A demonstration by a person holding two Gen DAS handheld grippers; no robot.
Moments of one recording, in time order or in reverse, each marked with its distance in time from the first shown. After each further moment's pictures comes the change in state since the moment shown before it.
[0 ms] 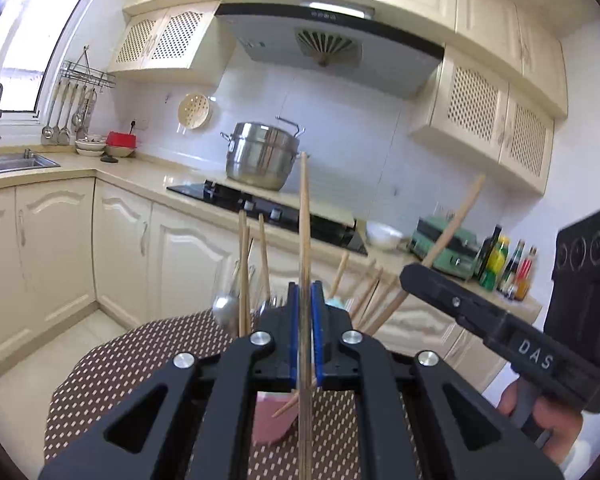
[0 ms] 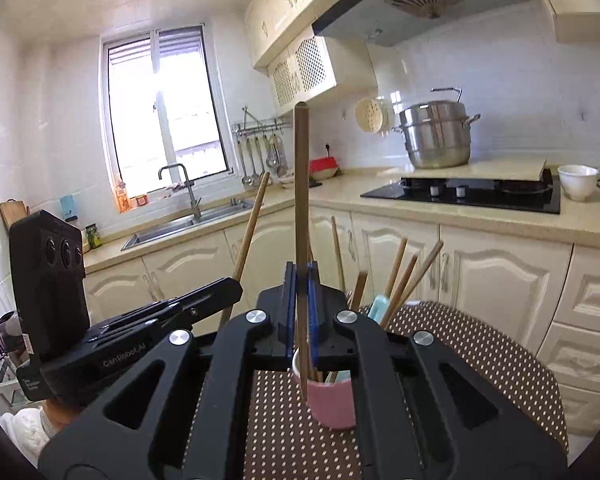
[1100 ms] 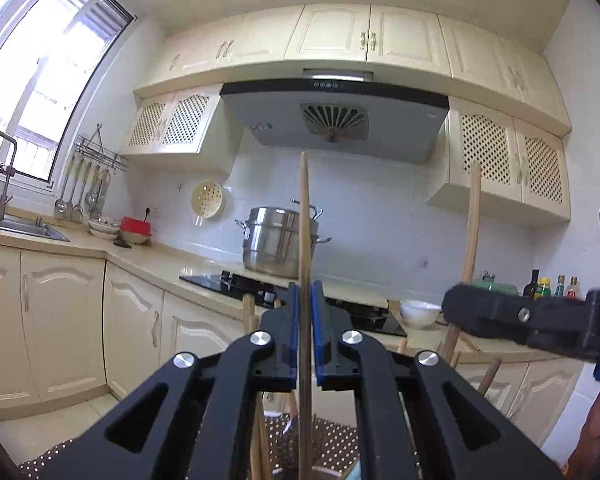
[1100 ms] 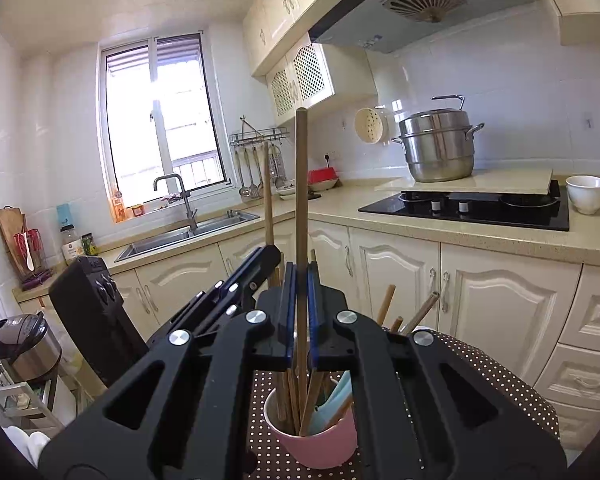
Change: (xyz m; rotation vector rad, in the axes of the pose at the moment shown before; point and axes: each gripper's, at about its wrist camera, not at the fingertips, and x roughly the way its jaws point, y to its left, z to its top) left arm 0.076 0.004 -0.008 0.102 -0.341 0.097; right arm 0.033 -0.021 0.014 -0.002 -0.005 0.025
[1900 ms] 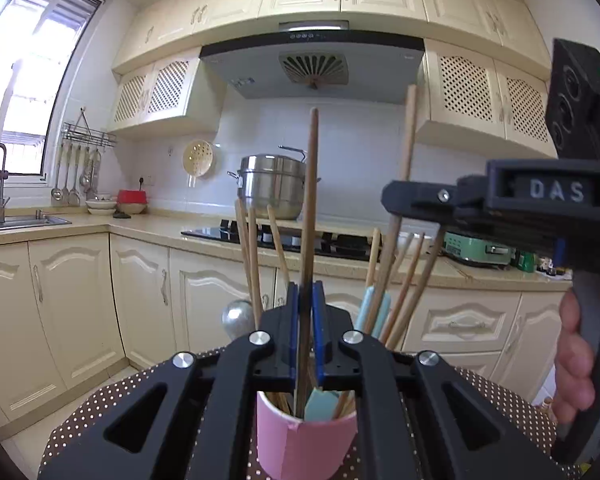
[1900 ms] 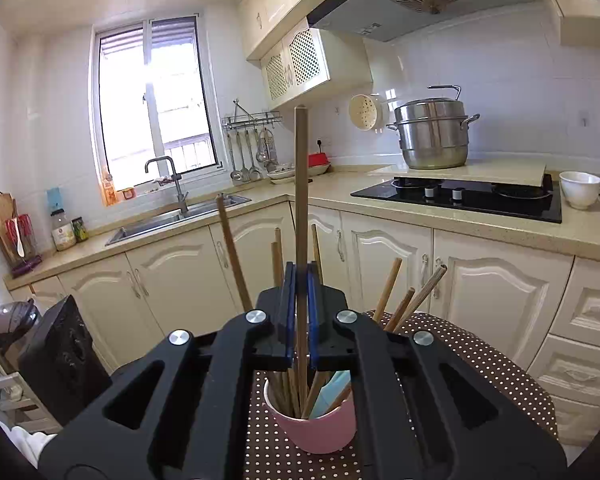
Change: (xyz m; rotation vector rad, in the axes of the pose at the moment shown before) left arm -0.054 0.003 -0.033 0.101 0.200 -0.030; right arm 0.002 0.018 -0.011 -0.044 0.049 -0.063
